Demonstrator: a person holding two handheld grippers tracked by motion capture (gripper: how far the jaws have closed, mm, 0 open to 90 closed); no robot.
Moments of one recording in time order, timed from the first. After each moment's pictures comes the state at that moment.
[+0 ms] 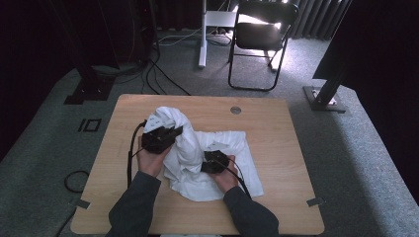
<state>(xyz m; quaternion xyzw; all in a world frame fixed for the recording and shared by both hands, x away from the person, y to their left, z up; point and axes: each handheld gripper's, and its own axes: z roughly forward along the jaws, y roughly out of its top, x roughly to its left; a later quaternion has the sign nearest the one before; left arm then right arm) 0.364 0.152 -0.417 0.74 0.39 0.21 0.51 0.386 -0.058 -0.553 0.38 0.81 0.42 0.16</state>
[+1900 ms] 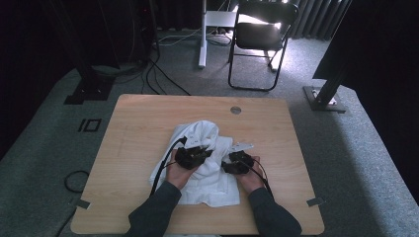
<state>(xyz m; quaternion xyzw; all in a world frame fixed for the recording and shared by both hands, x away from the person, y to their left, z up) 0.358 0.071 -0.480 0.82 0.32 0.14 0.46 0.388 -0.141 -0.557 0.39 0.83 0.36 0.17</state>
